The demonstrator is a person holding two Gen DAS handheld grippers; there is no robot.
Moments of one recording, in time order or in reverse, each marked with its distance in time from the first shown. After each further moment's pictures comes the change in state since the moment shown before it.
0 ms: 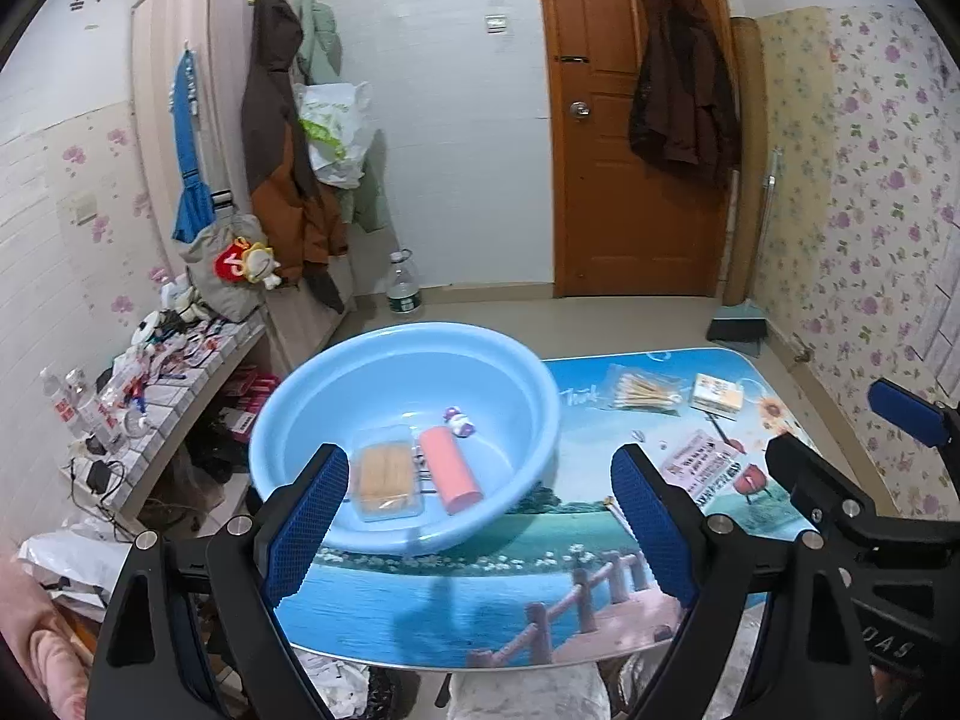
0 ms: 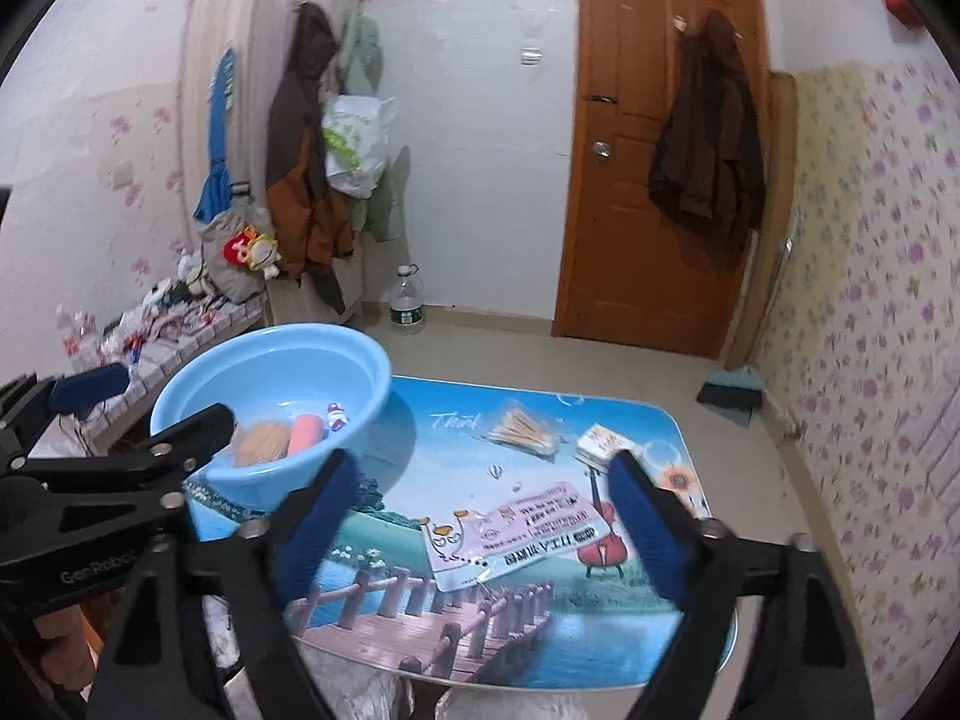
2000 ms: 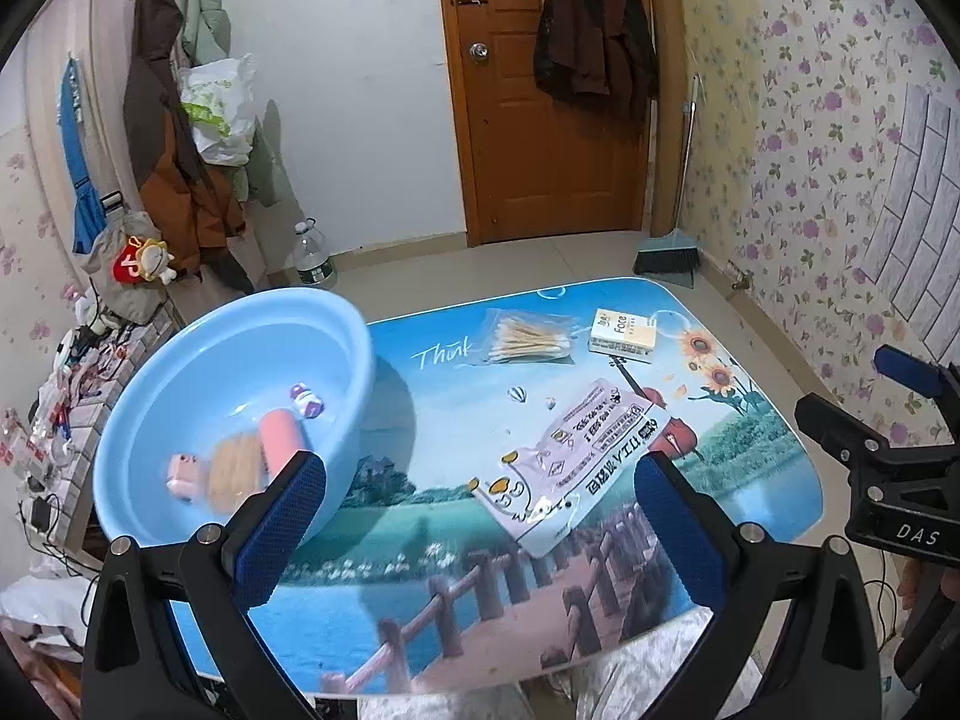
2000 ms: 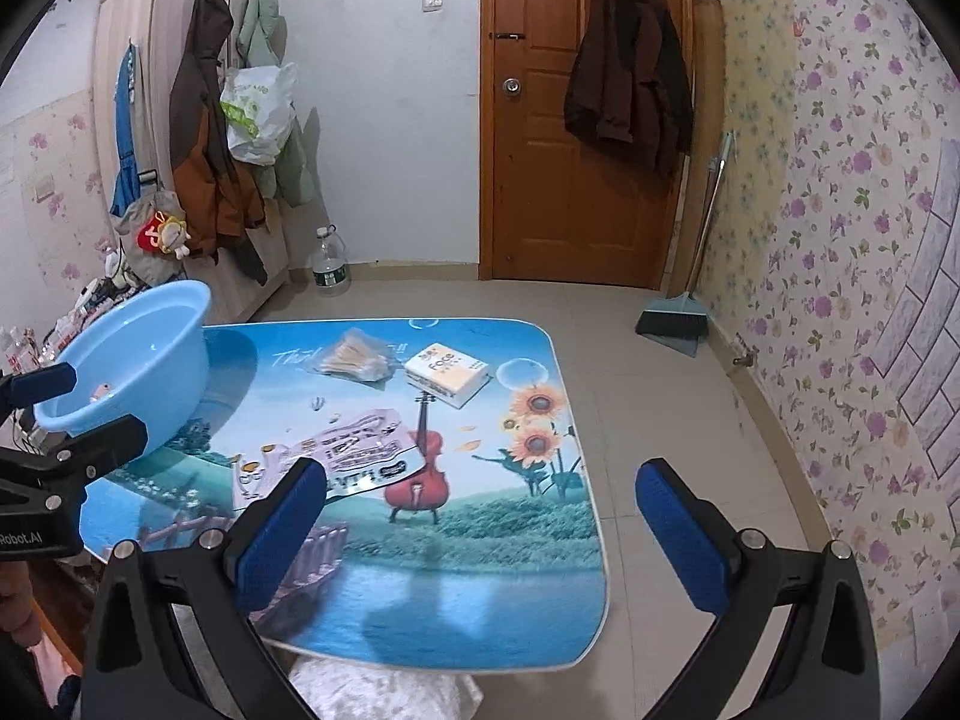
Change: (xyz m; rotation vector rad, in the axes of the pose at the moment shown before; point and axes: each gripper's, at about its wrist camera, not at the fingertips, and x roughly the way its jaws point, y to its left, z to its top) left arm 0.069 -0.096 -0.009 0.128 0.126 -0.155; right arm 0.053 -0.131 -0.050 0.090 0.122 -0.126
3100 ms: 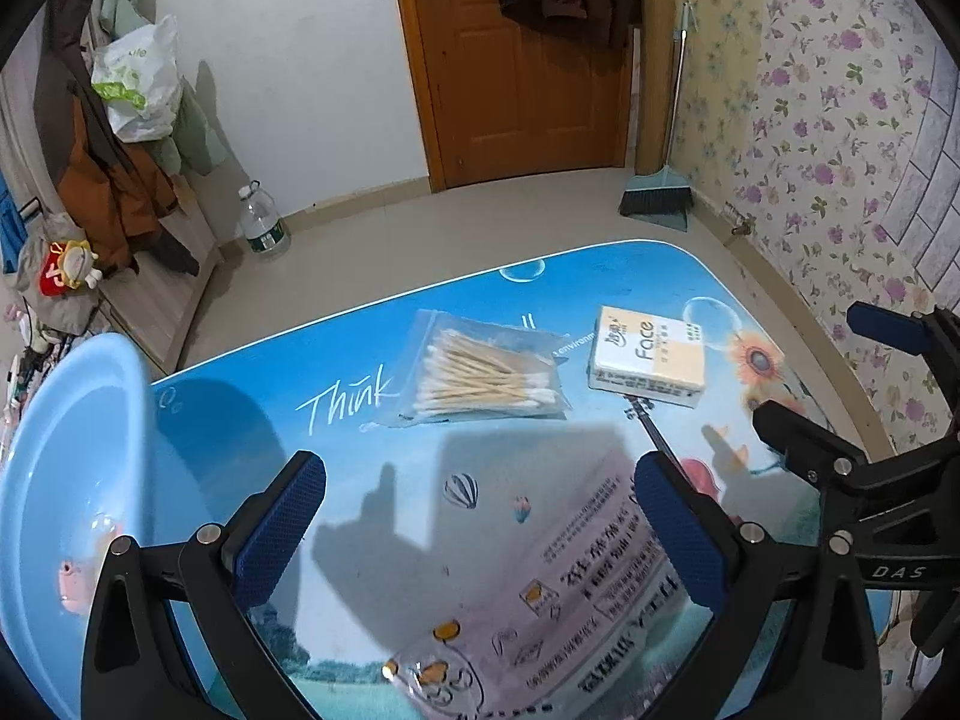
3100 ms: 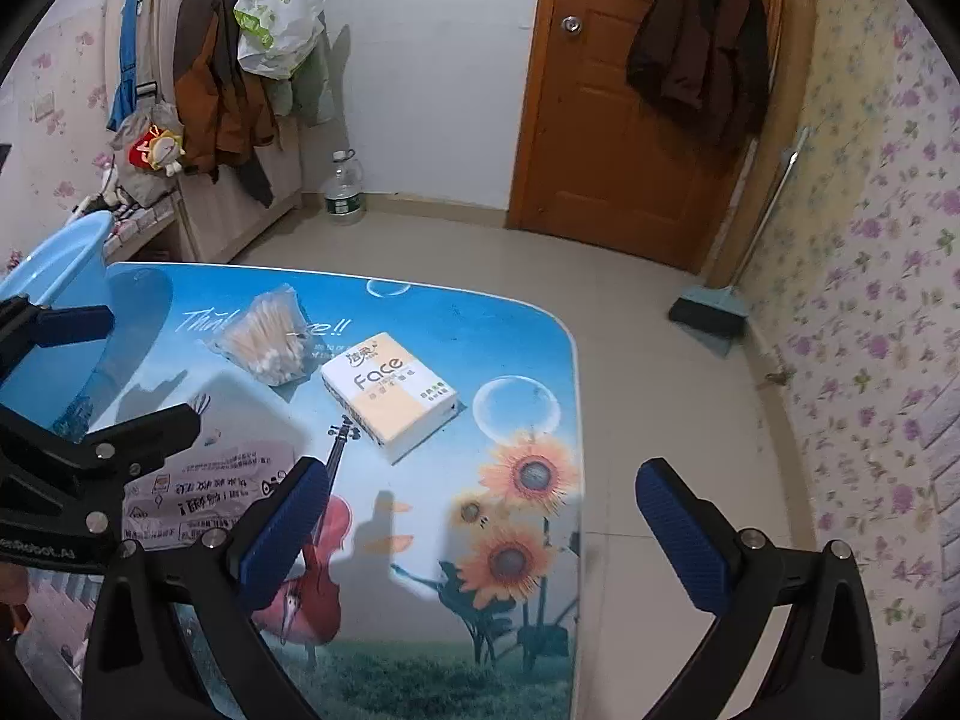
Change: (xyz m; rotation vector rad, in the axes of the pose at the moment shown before) left arm 0.160 -0.033 0.054 0.057 0.160 -0.050; right arm 0.166 -0.027 0.042 -0.147 0.151 0.068
